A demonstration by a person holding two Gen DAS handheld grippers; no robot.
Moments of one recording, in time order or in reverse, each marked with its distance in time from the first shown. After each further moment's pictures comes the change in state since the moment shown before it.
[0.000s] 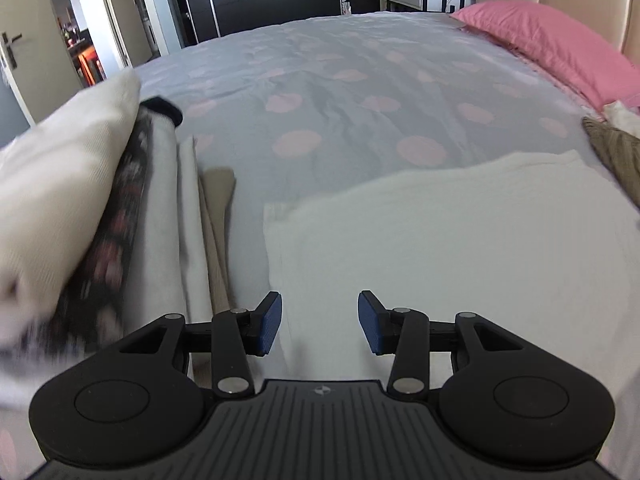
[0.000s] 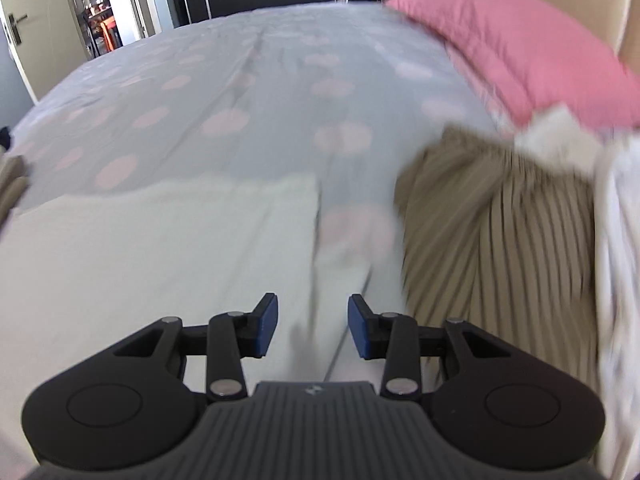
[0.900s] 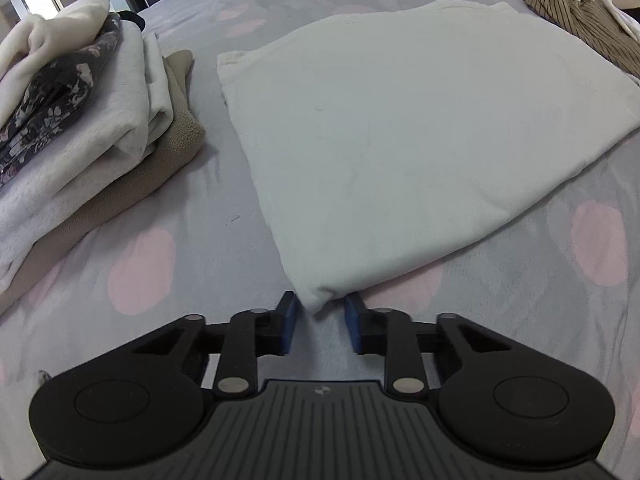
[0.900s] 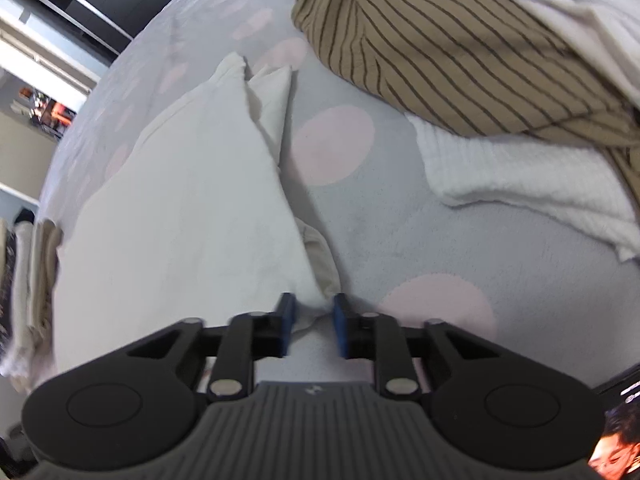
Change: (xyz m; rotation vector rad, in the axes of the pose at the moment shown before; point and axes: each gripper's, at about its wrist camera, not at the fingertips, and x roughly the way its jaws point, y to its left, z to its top) left arm -0.017 -0.022 -0.135 0.189 0.157 -0.005; right arm -0.033 -0.035 -0.124 0.471 0.154 0.125
